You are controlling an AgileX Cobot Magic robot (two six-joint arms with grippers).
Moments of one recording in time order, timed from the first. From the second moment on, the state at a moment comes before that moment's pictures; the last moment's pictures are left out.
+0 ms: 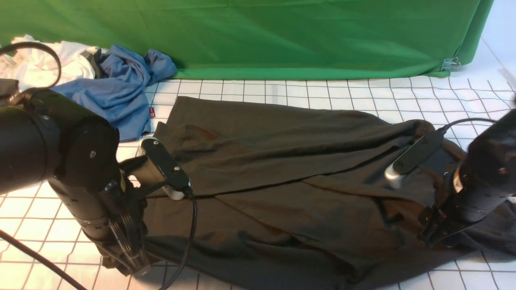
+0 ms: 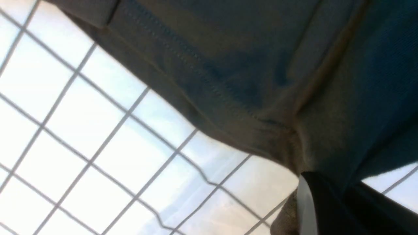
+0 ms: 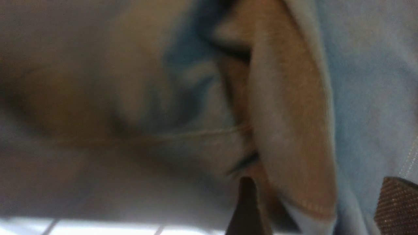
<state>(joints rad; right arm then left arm) 0.37 1.61 -0.92 -0.29 0.68 -0.09 -0.40 1.48 -0.93 0.07 0.94 0.43</state>
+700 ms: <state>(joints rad) 0.33 1.53 -0.92 -0.31 0.81 -0.05 -0.40 1.43 -0.93 0.17 0.95 0.38</state>
